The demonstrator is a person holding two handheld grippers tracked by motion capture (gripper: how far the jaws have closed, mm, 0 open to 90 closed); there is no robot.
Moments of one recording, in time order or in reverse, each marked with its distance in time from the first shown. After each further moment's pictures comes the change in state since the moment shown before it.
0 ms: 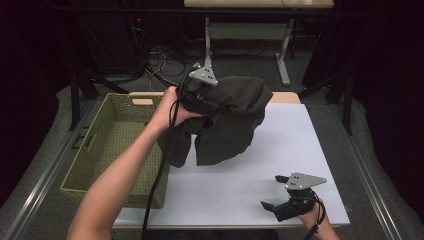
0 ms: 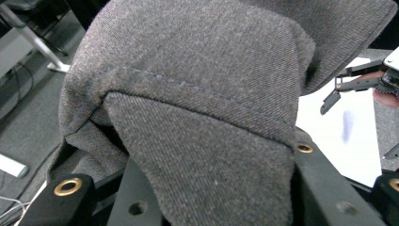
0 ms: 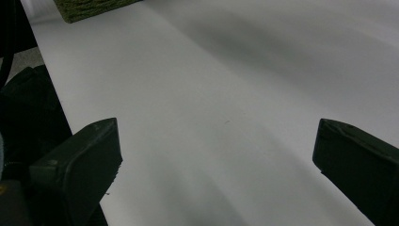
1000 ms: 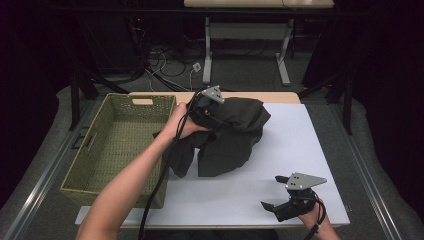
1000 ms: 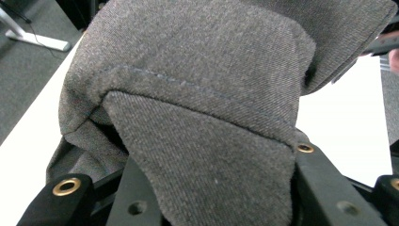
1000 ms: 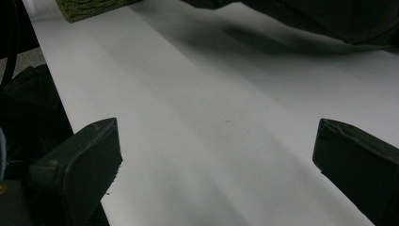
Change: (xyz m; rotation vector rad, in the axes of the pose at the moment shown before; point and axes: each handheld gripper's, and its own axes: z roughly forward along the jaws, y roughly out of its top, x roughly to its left) left arm 0.004 -0.040 0.056 0.093 -0.071 -0.038; right arm -0.001 -0.001 0.000 -0.004 0.005 -0.004
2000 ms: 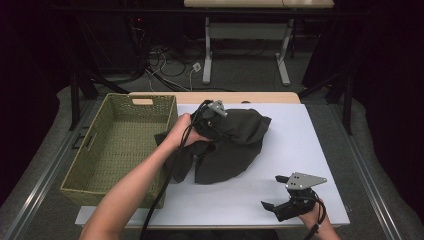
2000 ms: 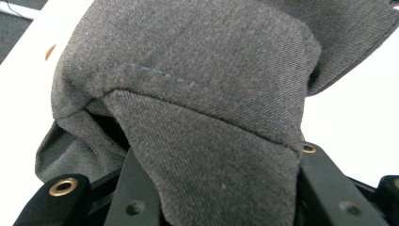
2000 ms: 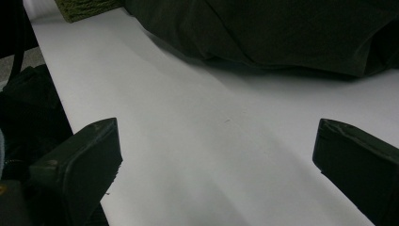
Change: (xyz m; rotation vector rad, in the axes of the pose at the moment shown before) left arm -0.001 -0.025 0.037 0.084 -0.030 -0.024; right arm 0.000 0.000 0.000 0.003 0.000 0.009
